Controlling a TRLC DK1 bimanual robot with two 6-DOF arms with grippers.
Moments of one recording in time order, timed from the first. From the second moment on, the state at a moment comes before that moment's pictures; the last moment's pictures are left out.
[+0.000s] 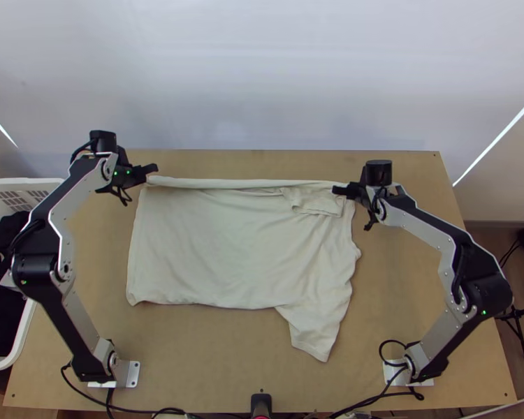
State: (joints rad) left arm 0.10 1.99 1.59 -0.50 0.12 -0.26; right arm 0.21 1.83 1.15 -0.04 0.09 0.28
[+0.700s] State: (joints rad) left arm 0.15 1.81 1.32 -0.46 0.16 -0.23; right arm 0.25 1.68 0.95 -0.06 0.15 0.28
